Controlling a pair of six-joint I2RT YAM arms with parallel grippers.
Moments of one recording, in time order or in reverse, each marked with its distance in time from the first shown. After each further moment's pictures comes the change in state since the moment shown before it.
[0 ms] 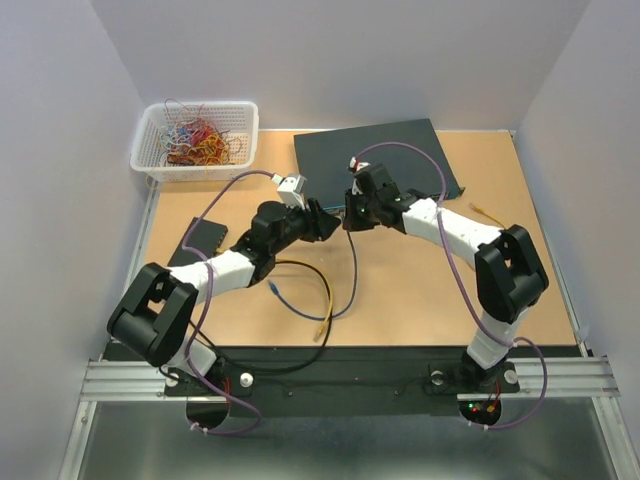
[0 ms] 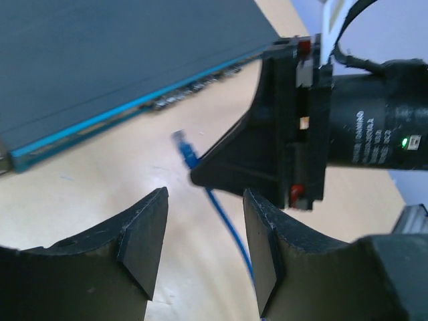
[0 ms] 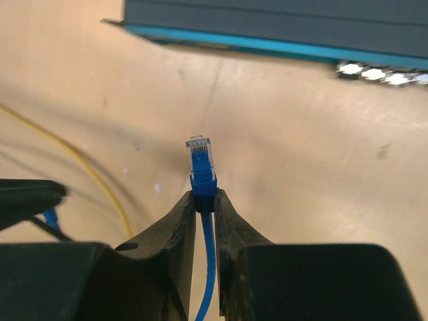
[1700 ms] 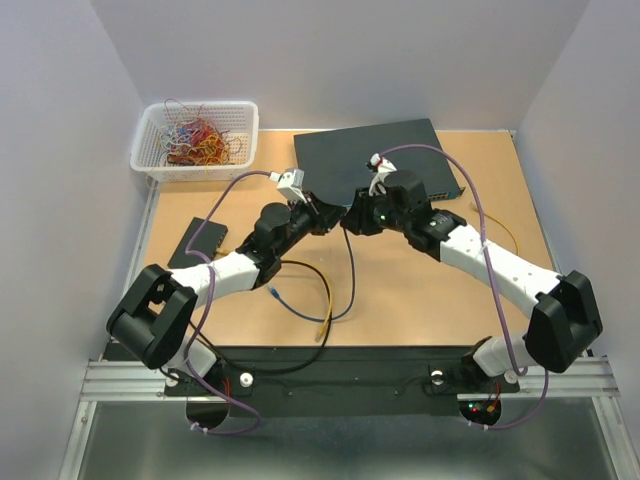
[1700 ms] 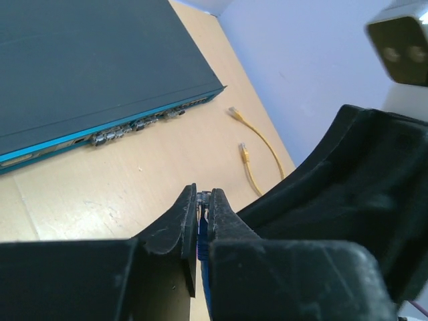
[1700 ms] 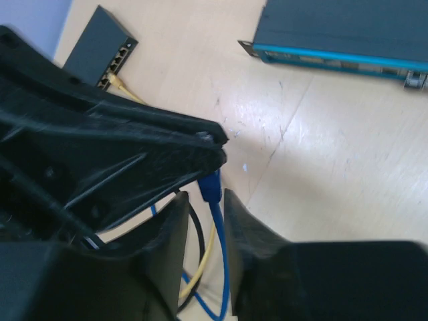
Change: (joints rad) left arm -0.084 -0.010 0.018 0.132 -0.096 -0.197; right arm 0.049 -0.359 -0.232 0.183 -0.124 0.085
